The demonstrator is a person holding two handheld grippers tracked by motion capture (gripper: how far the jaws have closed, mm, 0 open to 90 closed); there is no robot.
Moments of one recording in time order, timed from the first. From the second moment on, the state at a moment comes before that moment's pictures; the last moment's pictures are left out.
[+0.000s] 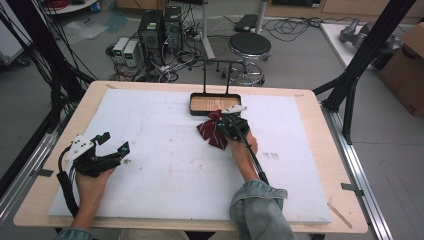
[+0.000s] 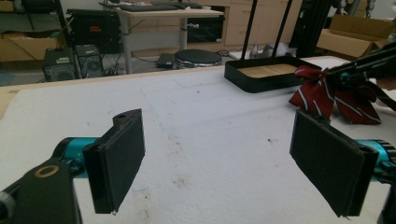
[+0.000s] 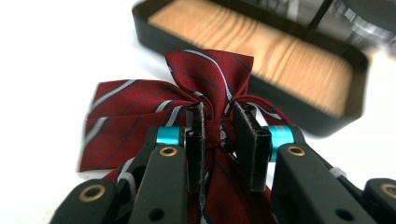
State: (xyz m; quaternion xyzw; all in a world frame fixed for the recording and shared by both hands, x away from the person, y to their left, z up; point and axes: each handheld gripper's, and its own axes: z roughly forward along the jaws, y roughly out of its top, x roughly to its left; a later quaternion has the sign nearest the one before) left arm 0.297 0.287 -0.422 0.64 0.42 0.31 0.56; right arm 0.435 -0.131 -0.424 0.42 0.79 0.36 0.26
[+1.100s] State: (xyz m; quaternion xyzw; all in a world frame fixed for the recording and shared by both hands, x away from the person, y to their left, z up) left arm 0.300 0.283 -0.424 0.65 0.41 0.31 0.56; right arm 0.445 -0.177 -0.317 0.38 0.73 0.46 0.33
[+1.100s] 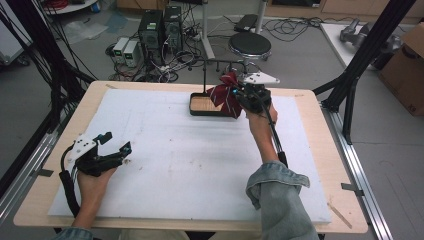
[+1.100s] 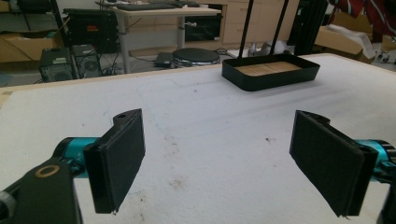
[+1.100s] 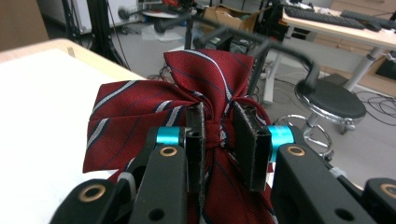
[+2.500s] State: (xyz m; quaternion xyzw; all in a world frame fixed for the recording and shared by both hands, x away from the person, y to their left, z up) left arm 0.301 0.282 -0.425 0.65 0.41 0.31 0.56; right arm 0.509 -0.220 -0.297 0.43 0.70 0.46 0.34
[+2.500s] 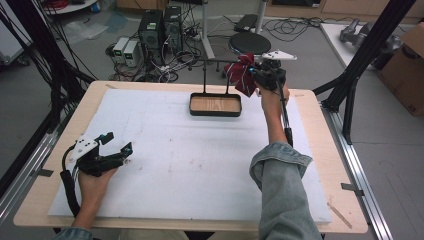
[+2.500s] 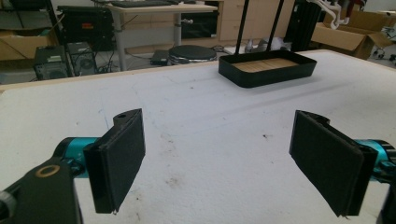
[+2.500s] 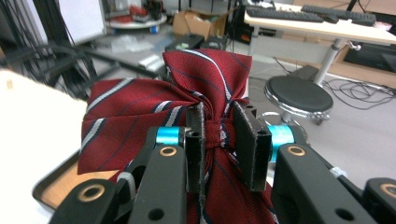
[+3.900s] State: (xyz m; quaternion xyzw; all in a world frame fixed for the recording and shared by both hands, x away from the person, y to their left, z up) left arm 0.301 0.281 -0.425 0.66 0.41 0.30 0.56; right arm 0.518 -0.196 -0.346 0.44 0.73 0.40 0.33
